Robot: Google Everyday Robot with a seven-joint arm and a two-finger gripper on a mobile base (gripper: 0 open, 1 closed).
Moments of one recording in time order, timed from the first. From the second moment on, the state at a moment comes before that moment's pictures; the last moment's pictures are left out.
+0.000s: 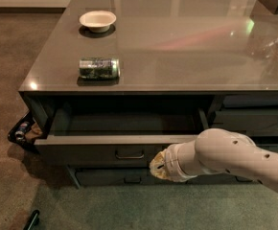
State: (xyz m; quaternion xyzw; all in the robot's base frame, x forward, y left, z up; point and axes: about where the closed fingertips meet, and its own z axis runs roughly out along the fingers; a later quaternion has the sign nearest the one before) arm 0.440 -0.057 0.641 -0.74 0.60 0.05 0.30
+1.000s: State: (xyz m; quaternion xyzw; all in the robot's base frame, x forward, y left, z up) arm 0.482 -0.032 0.642 -0.76 0.56 0.02 0.32
